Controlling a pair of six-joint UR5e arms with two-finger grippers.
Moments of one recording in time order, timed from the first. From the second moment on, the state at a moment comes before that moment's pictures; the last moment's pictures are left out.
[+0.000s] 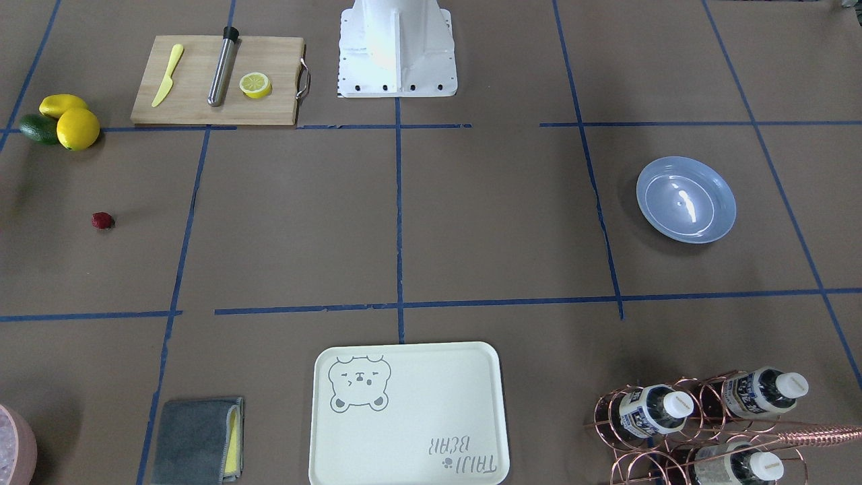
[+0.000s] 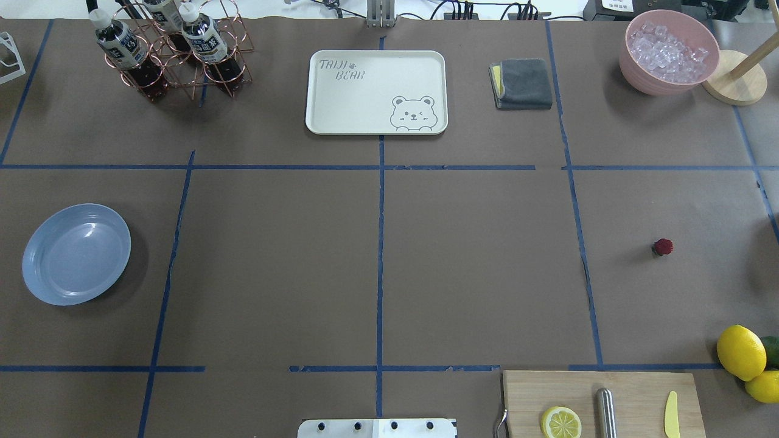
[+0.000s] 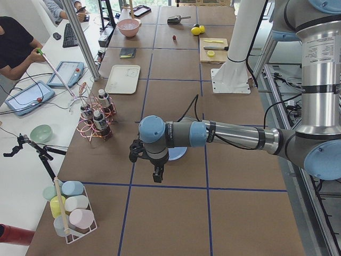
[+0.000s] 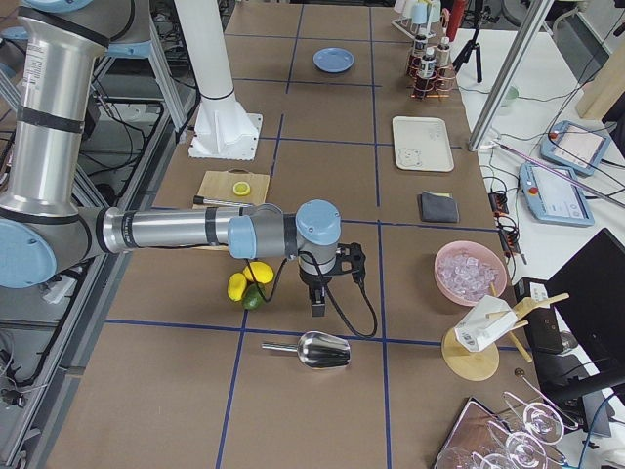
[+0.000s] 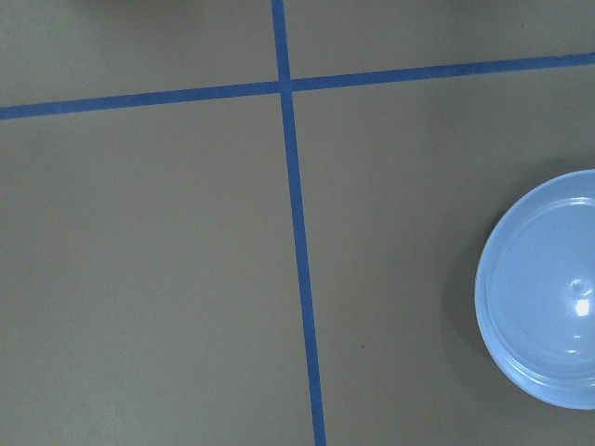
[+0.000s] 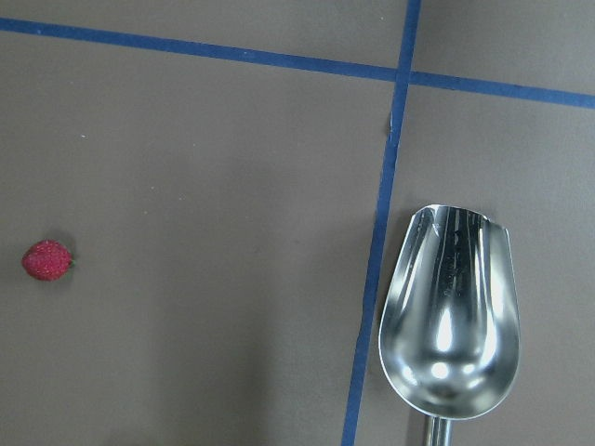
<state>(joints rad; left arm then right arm) -1.57 -1.48 -1.80 -1.39 -2.39 0.14 1.48 -1.81 1.88 -1.56 2.35 0.00</state>
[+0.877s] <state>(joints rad) -1.59 -1.49 -1.82 -1.37 -2.39 0.15 1.48 -1.80 1.88 -1.56 2.36 0.00</state>
